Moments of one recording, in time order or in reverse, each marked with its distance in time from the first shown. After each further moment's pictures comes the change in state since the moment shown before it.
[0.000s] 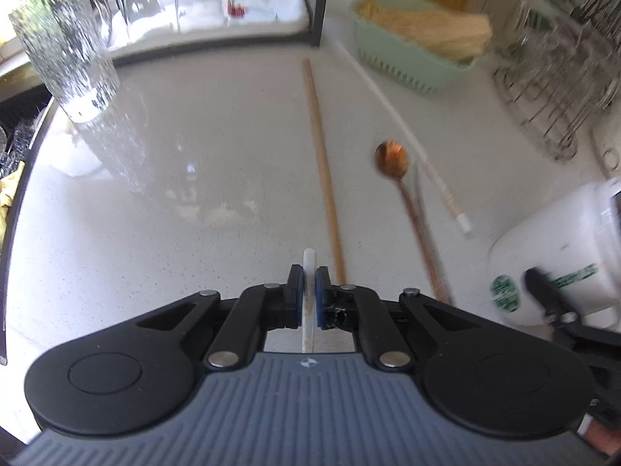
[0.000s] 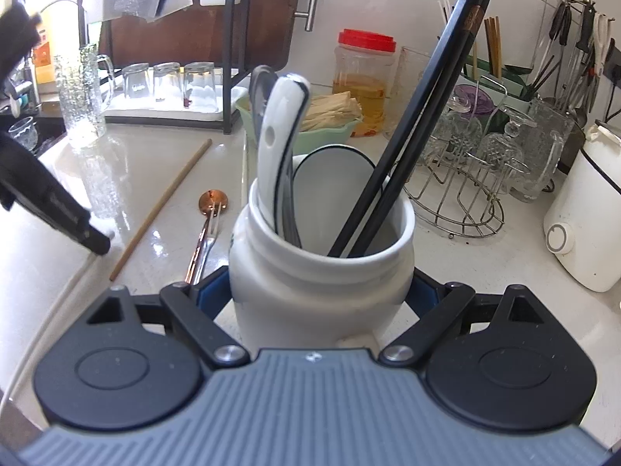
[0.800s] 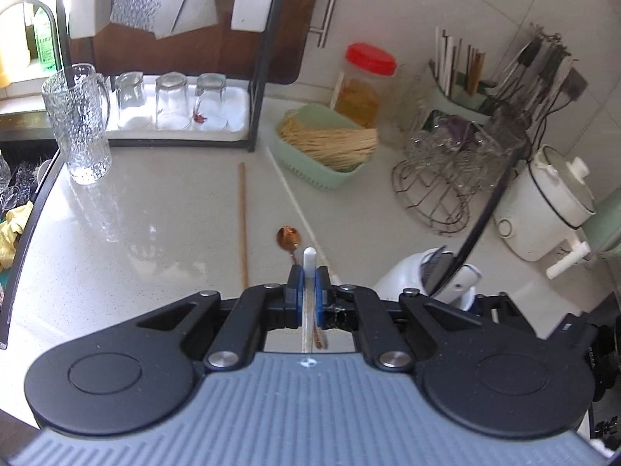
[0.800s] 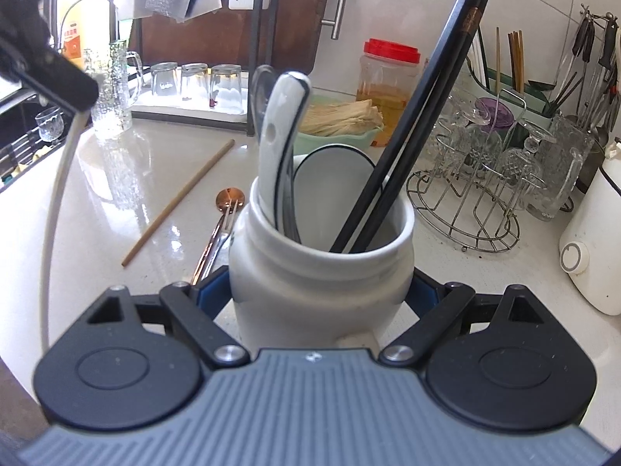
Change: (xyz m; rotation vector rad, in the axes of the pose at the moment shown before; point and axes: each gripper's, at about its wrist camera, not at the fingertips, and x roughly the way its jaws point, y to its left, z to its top) left arm -0.132 -0.044 -0.015 -0.045 -0.243 -0.149; right arm -0.005 -0.006 -0.008 -0.068 -0.040 0.074
